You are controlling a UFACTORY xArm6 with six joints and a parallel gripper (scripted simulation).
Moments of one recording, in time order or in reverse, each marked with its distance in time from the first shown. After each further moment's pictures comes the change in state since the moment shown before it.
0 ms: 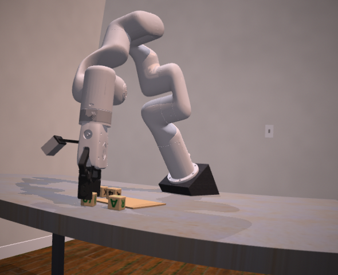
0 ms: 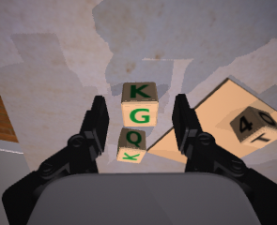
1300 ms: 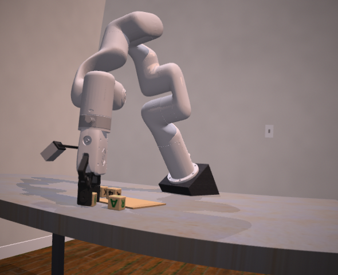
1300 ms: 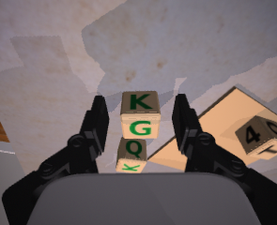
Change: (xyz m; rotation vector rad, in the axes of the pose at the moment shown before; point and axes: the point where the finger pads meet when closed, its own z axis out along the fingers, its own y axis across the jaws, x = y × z) arm 0.000 0.000 0.013 0.001 0.000 0.000
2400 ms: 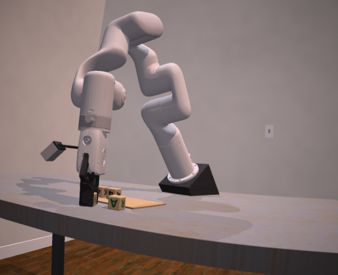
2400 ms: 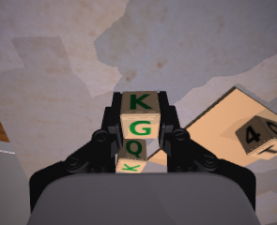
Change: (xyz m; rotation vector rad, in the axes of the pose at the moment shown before) arm 0.000 0.000 0.000 0.000 0.000 0.000
